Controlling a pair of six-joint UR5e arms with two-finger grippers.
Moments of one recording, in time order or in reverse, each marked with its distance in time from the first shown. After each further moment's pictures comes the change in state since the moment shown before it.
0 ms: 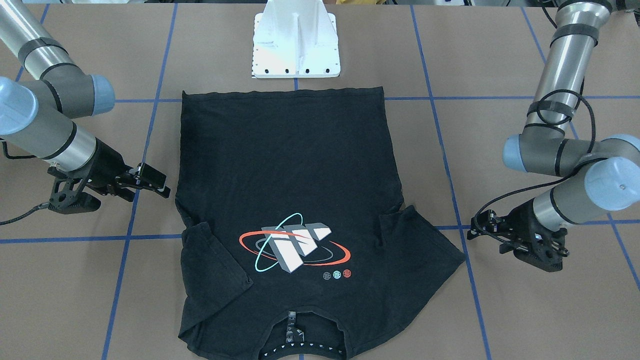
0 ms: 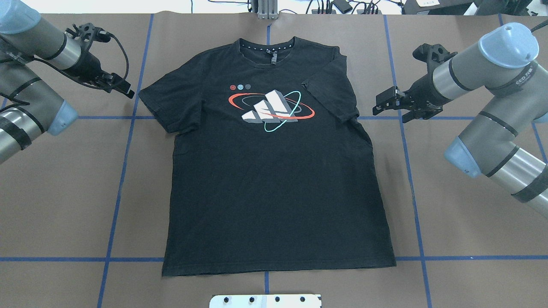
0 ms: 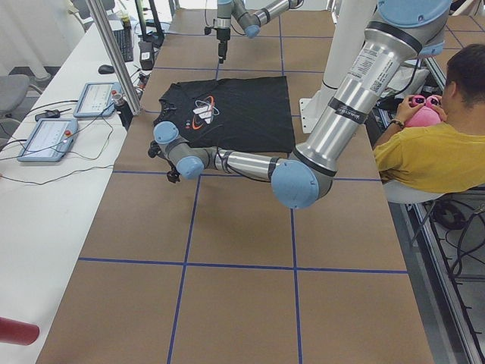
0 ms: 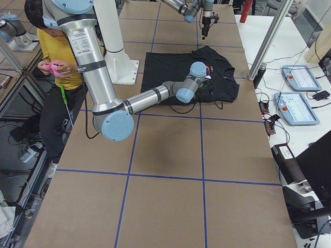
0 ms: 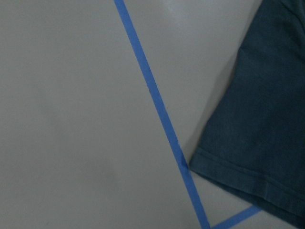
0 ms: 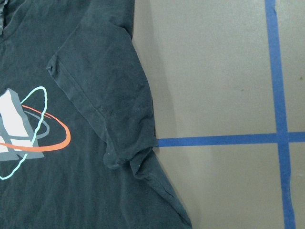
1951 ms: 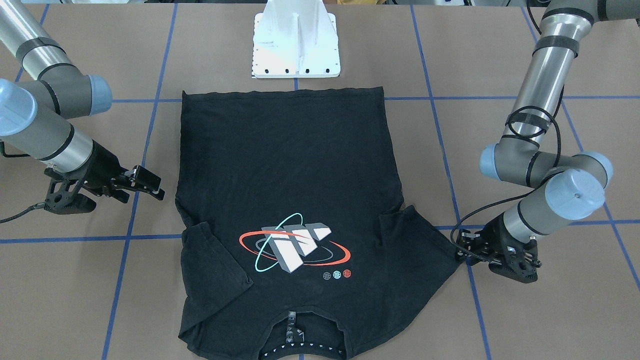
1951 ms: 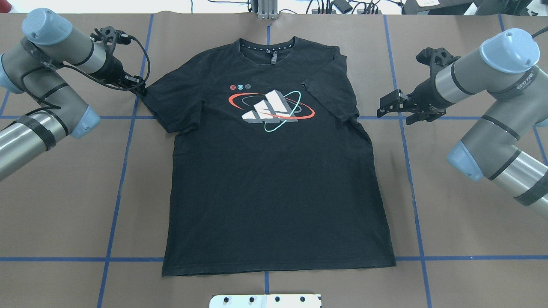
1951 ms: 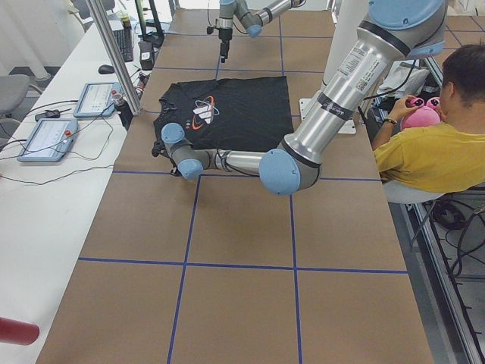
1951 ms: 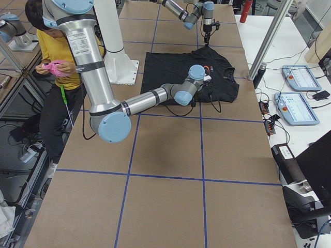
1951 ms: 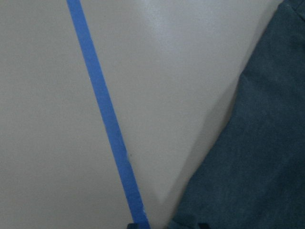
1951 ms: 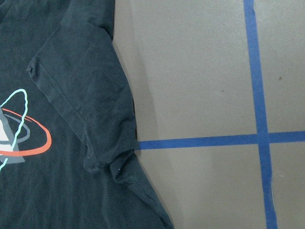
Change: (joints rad) left arm 0.050 -0.076 0.098 -0.072 0.120 -0.092; right arm -0.005 -0.013 -0.008 0.000 -0.025 -0.003
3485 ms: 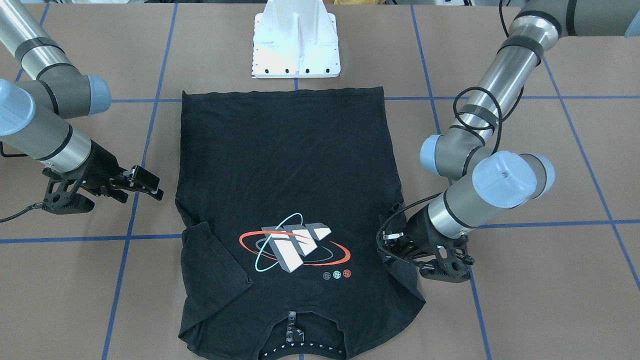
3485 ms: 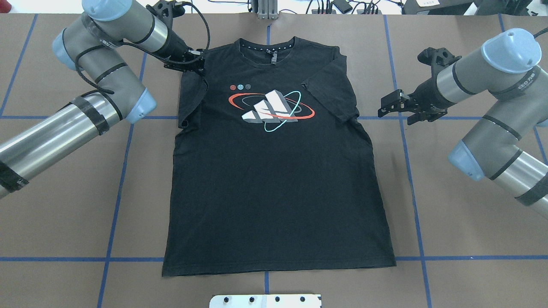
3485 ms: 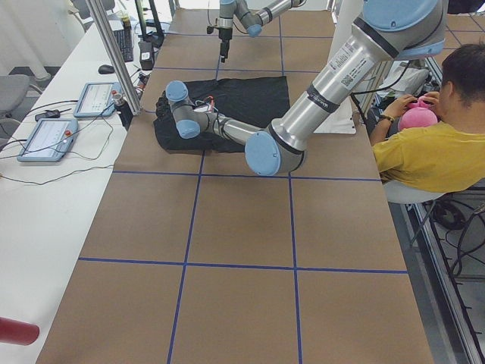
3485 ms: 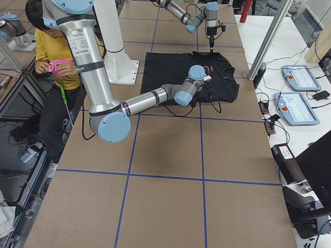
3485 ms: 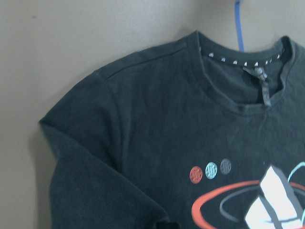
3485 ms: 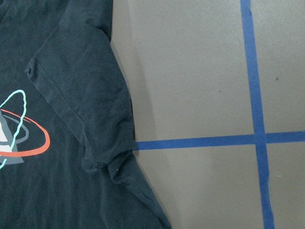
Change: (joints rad) left arm 0.074 -0.202 -0.038 -0.005 0.020 -0.440; right arm 0.002 -0.003 0.000 0.002 0.002 0.000
